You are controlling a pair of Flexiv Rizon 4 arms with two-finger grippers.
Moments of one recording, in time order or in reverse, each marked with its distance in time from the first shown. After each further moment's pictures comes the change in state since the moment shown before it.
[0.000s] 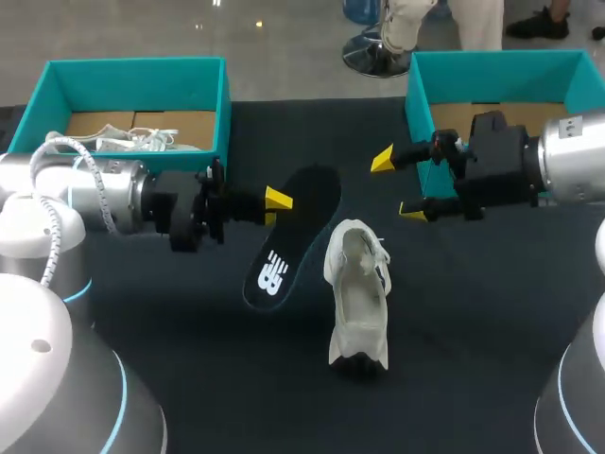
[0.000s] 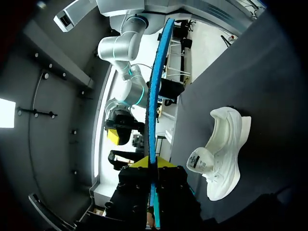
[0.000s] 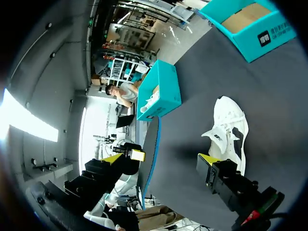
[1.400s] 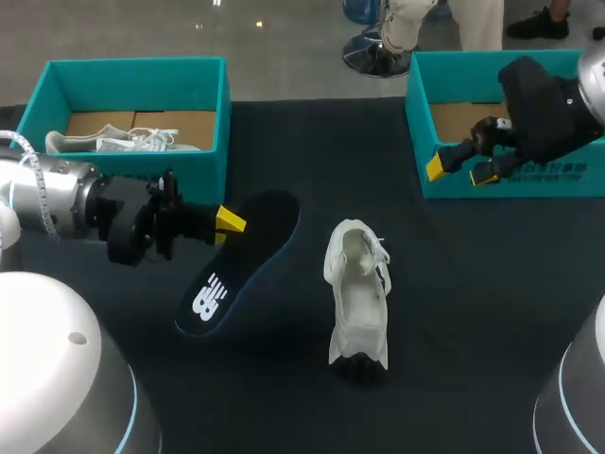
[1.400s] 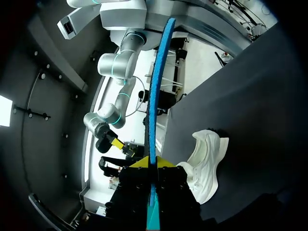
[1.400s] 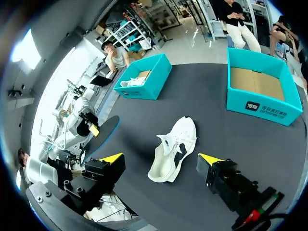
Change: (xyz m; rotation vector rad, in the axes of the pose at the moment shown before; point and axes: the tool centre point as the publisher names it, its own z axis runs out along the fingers) left arm 0.007 -0.046 -0.053 0.072 0.085 -0.037; right arm -0.039 0.028 -0.078 0.146 -0.324 -0.526
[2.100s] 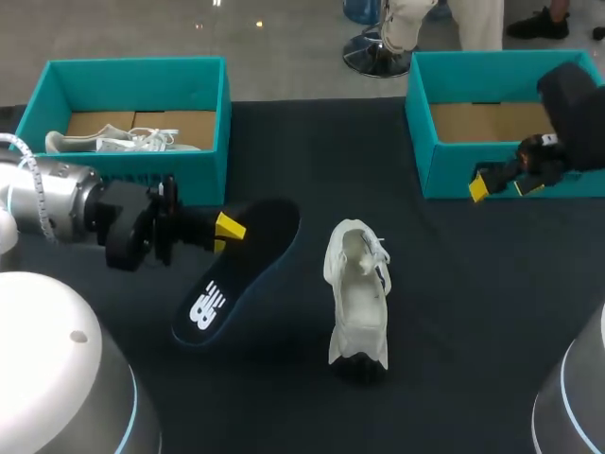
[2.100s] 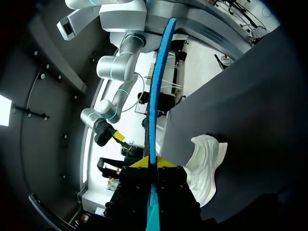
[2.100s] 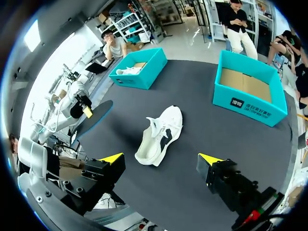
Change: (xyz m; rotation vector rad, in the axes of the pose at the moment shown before) left arm 0.003 -0.012 0.003 0.015 0.009 -0.016; right arm -0.012 -0.038 -0.039 0.062 -0.121 -0.095
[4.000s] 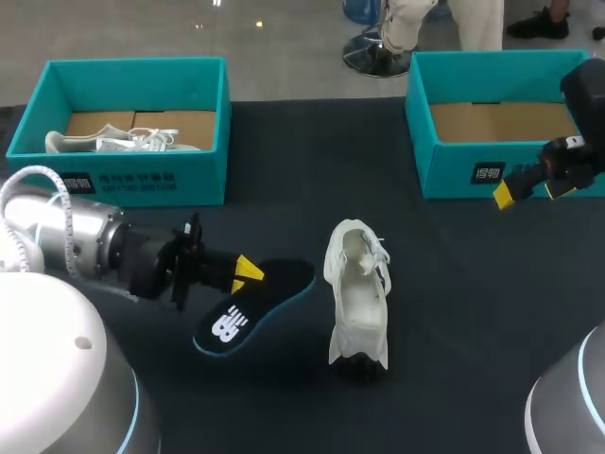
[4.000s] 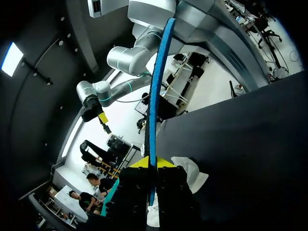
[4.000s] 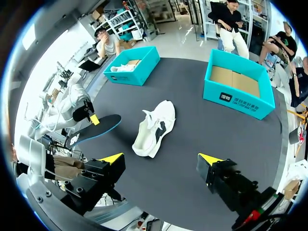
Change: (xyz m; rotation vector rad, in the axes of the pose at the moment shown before) left arm 0.057 -0.016 0.034 0.025 0.030 -0.368; right arm 0.005 -0.020 -0.034 0.018 -0.081 0.019
